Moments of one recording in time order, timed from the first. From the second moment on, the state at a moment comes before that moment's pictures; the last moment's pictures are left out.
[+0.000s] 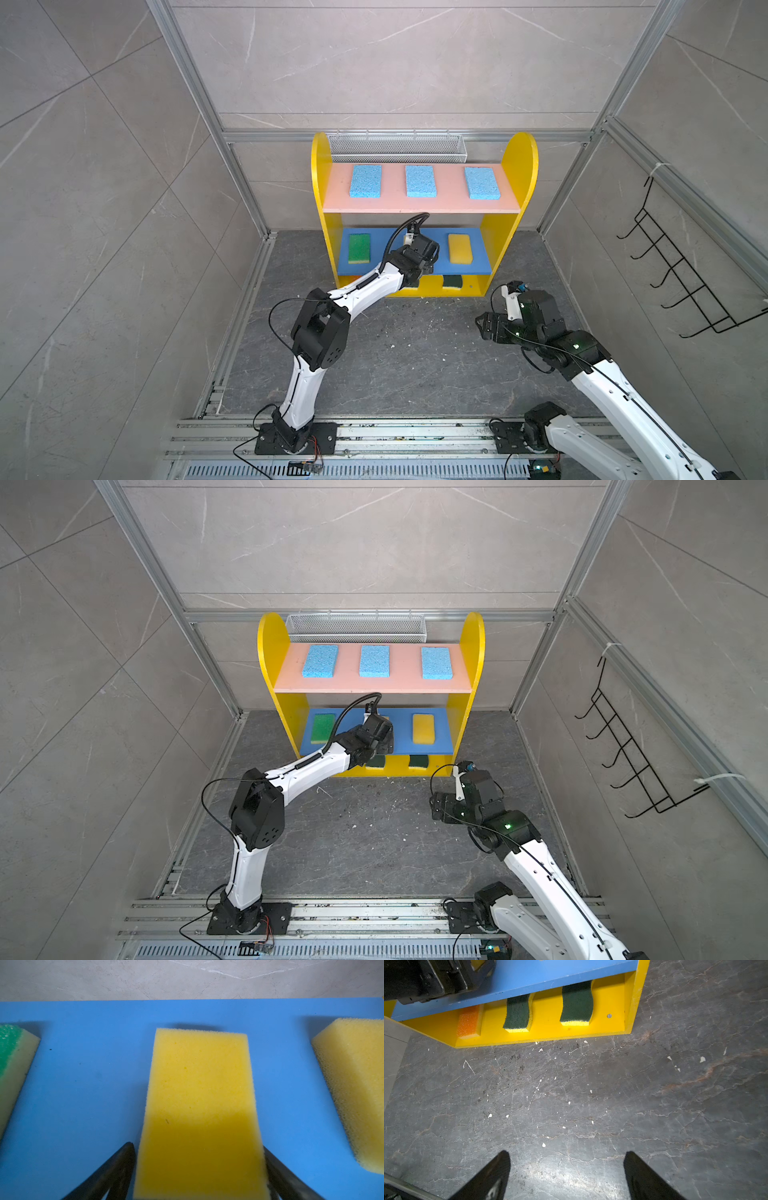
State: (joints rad) left arm -0.76 2.09 1.80 -0.49 -0.46 -0.50; right arm 0.38 0.84 0.82 -0.78 -0.03 0.40
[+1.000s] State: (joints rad) left arm -0.81 1.99 1.71 -0.57 -0.49 -0.50; right arm 0.38 0.81 0.81 -0.80 -0.02 0.42
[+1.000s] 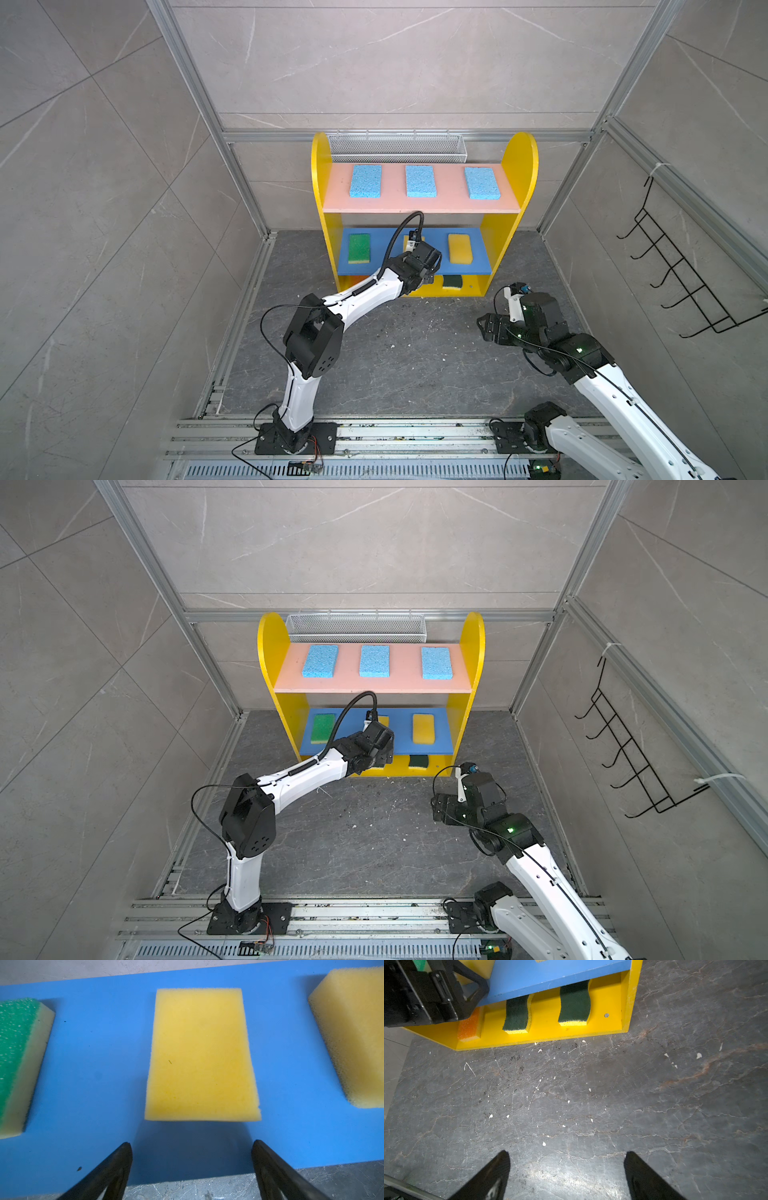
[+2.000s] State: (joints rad) left arm -0.86 1.28 1.13 -0.67 -0.50 -0.50; right arm 0.38 0.85 0.97 -0.87 0.21 0.36
